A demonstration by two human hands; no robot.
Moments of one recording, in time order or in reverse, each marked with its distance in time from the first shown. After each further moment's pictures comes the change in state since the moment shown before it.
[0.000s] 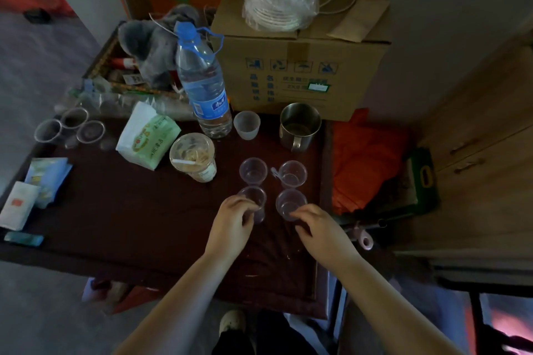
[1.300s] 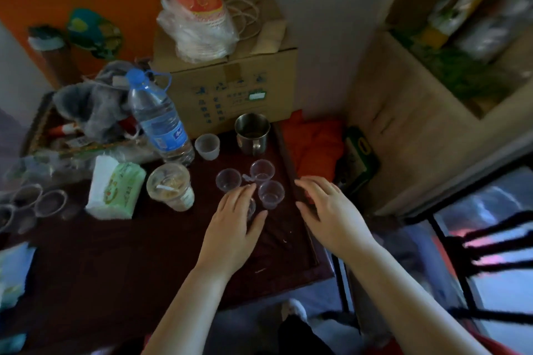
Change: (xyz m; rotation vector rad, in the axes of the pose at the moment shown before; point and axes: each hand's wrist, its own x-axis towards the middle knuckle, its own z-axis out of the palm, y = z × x) left_hand -0.036 0.049 -0.072 0.066 -0.158 0.426; right_hand -0.096 -0.090 -0.021 -0.220 0.525 0.132
